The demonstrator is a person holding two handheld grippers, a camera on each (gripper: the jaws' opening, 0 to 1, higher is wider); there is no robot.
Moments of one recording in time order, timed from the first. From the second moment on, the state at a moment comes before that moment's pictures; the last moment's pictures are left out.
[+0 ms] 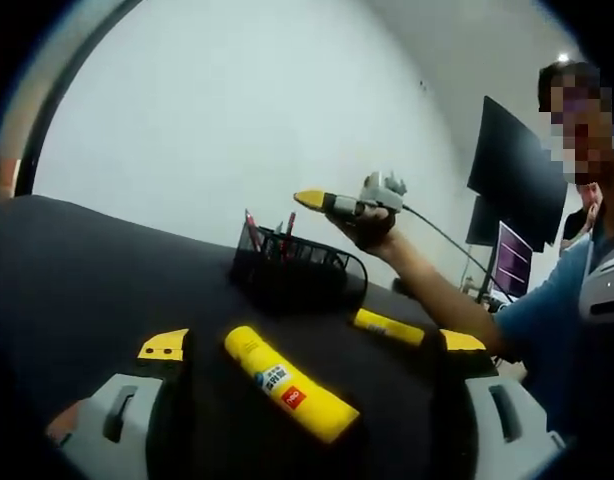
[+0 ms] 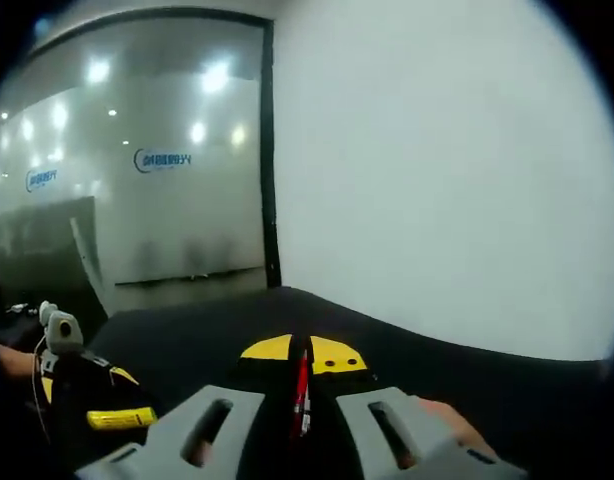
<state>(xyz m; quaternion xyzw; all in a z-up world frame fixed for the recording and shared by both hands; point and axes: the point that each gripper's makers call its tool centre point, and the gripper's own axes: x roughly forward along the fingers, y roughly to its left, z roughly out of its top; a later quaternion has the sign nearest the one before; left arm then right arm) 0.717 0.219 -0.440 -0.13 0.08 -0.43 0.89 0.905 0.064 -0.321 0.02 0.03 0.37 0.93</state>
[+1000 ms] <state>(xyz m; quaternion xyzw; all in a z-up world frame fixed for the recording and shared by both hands) 0.721 0.228 -0.430 -0.17 0.06 -0.41 0.89 0.802 0.064 -0.298 0.01 -0.02 0.44 0.90</state>
